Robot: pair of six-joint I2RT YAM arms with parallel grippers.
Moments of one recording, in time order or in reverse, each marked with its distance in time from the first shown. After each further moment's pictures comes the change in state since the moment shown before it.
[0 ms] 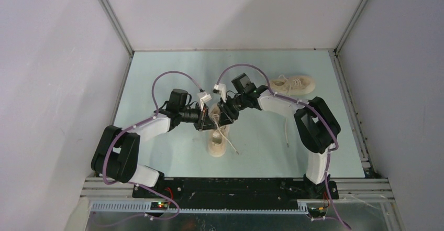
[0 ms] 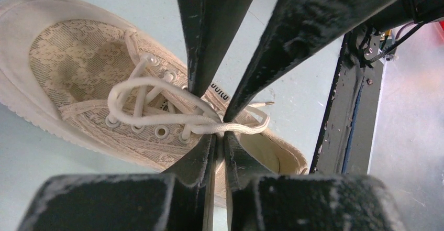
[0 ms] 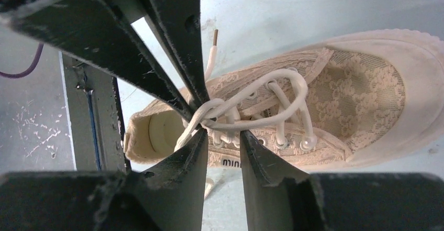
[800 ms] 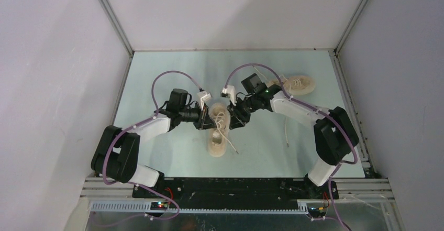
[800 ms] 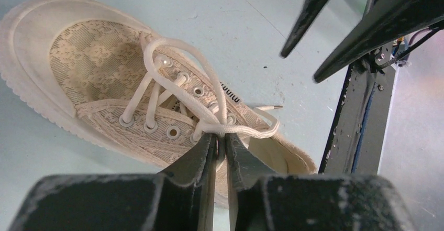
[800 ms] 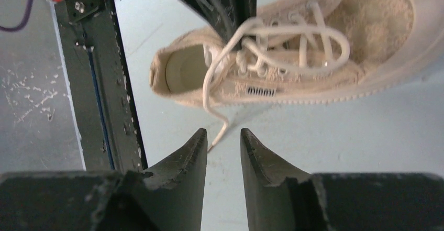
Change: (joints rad) left arm -0.002 0.000 0.000 0.012 -0.046 -0.010; right arm -0.022 -0.210 -0.084 -0.234 0.082 -0.153
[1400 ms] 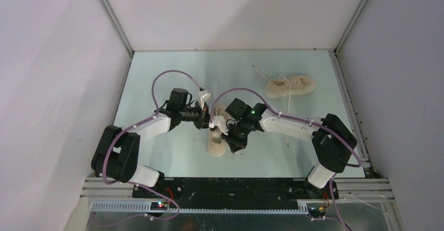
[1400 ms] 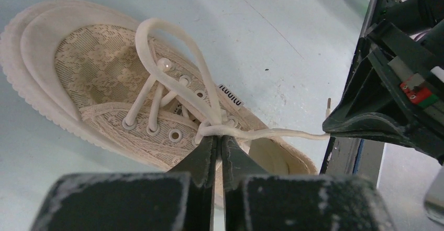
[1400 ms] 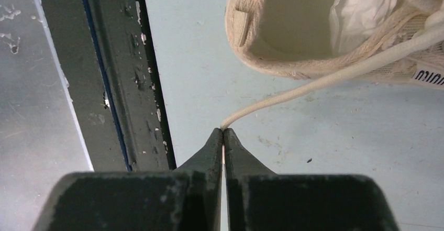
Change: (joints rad) left arm -0.002 0.003 0.009 -0.001 -0.005 -0.003; right arm 0.267 -0.011 -0.074 -0.108 0.195 -0.046
